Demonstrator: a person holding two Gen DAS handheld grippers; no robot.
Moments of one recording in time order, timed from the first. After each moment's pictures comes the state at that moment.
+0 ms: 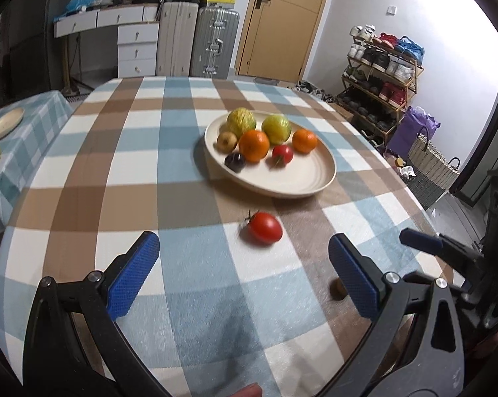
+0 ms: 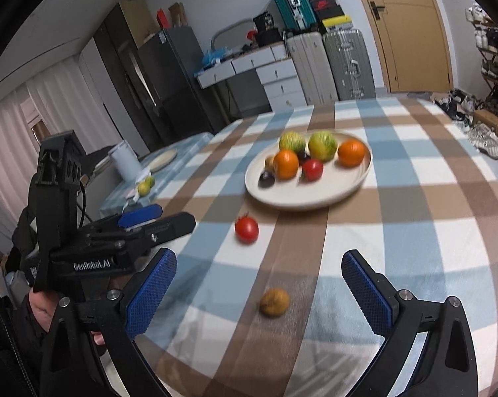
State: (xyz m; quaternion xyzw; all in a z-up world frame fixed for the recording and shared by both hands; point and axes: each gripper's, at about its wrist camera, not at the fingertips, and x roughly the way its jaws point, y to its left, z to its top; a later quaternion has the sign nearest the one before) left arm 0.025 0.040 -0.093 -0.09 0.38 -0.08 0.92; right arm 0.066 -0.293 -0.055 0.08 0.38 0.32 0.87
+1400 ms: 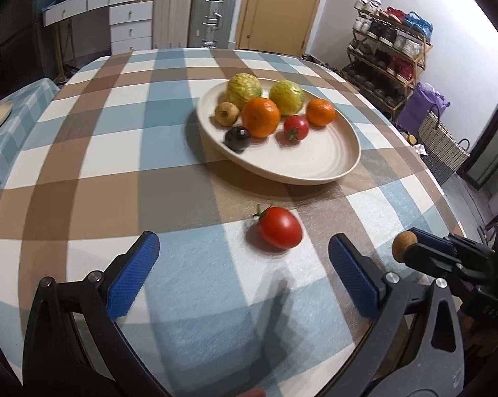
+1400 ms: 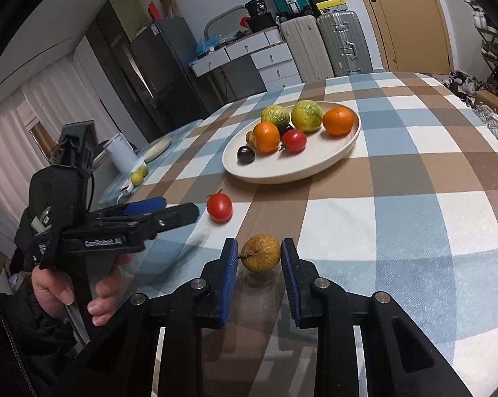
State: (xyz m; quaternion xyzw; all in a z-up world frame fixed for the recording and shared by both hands) left arm 0.083 0.027 -0.134 -0.06 0.43 -0.08 0.90; right arm 0.091 -0.308 -0.086 0.09 0.39 0.32 0.86
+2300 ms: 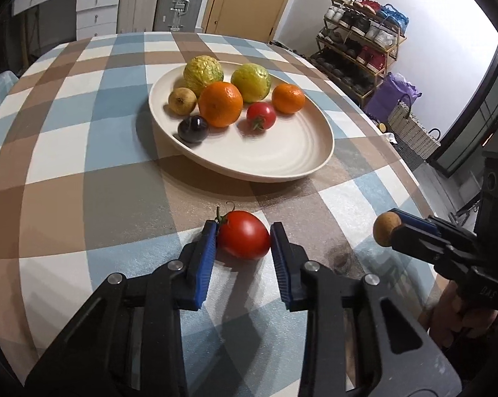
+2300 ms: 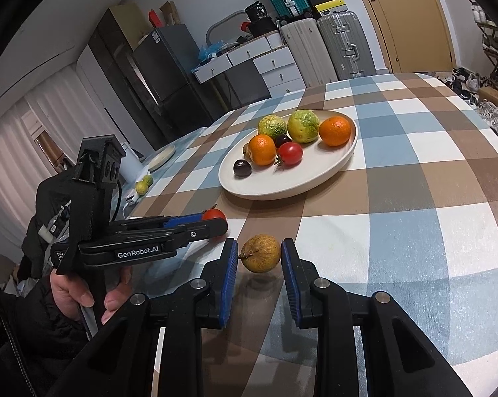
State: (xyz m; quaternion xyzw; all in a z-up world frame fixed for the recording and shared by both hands) left arm 0.103 0.018 -0.148 -0.09 0.45 -0.16 0.87; right arm 0.105 -0.315 -0.084 0.11 0.39 0.33 0.85
